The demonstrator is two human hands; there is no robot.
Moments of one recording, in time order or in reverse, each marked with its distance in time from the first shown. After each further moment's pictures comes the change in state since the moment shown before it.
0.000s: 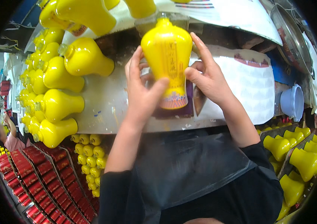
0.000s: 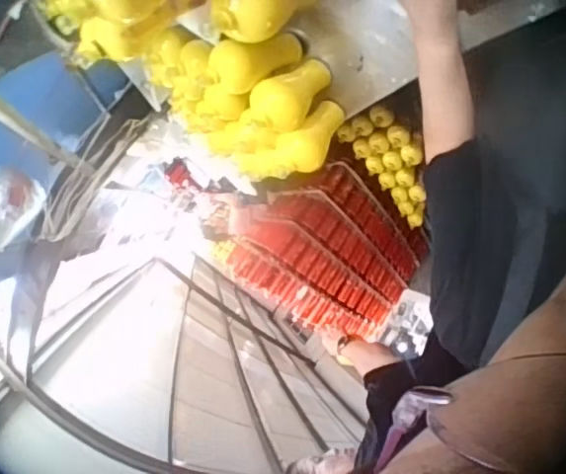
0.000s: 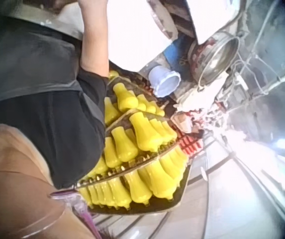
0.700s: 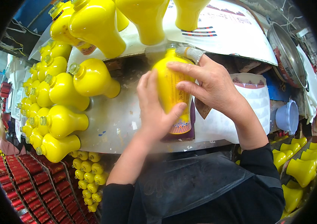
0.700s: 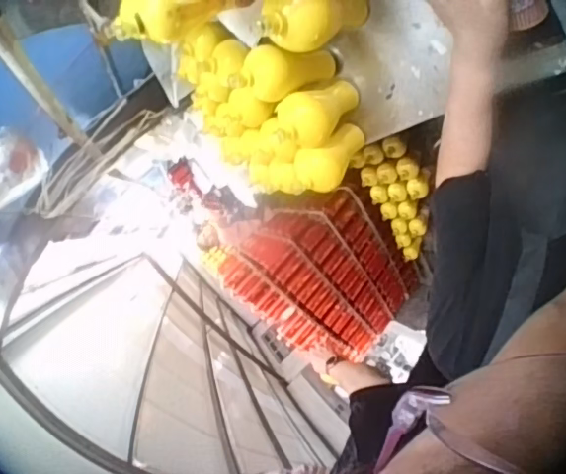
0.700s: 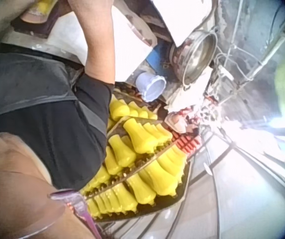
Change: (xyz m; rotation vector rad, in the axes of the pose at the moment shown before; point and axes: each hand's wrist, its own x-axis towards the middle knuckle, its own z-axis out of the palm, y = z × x) left_hand 0.014 0.003 0.006 0.496 -0.004 0.240; right_hand 0.055 -0.053 -0.018 -0.754 -0.052 -0.467
